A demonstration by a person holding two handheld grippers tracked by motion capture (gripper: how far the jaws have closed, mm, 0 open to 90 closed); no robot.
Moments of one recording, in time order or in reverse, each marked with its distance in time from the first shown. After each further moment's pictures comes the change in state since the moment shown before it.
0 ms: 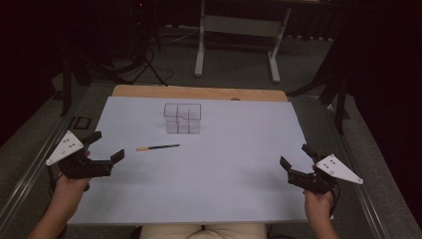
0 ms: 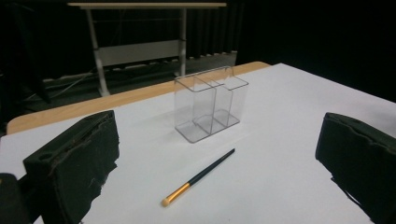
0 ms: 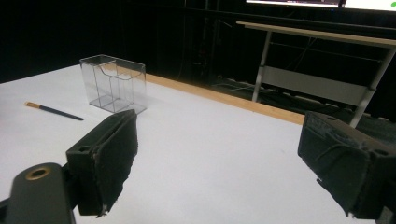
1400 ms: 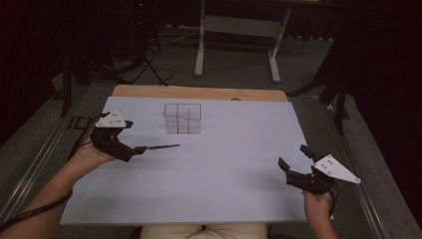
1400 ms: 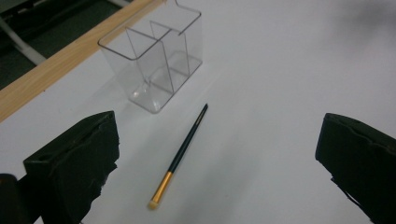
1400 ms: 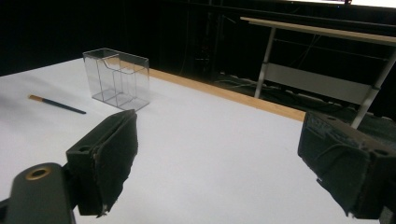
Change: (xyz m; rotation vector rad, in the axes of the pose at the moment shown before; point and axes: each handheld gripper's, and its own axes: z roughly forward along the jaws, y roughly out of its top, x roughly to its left) left arm 0.005 0.043 0.081 0.429 -0.266 0.261; right arm 0.002 -0.002 0.002 0.019 0.010 -0.015
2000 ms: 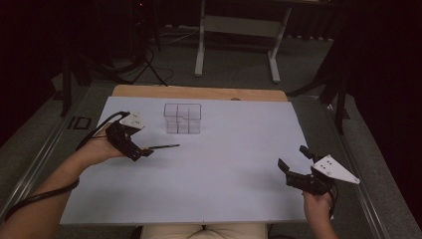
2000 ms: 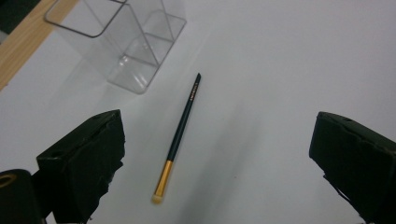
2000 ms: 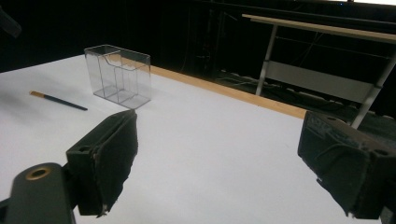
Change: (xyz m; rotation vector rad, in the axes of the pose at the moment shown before) left arm 0.006 0.015 0.035 0.204 -0.069 0.130; right arm 0.001 -0.001 0.000 0.011 0.006 -0.004
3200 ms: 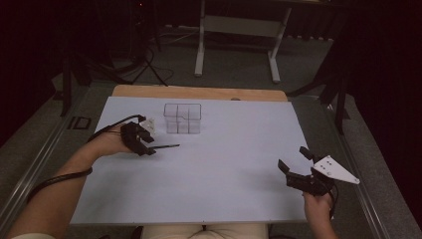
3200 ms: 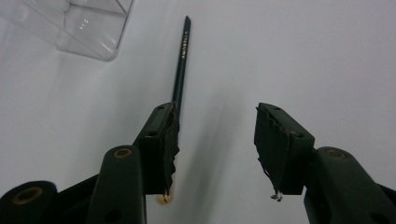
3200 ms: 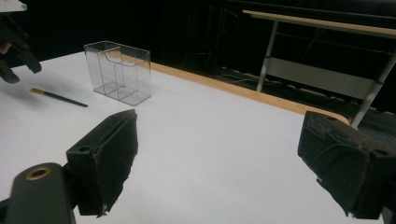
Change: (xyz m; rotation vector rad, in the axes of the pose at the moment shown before) left arm 0.022 -0.001 0.053 0.223 -0.108 0.132; right arm -0.001 -0.002 0.000 0.013 0.002 0.004
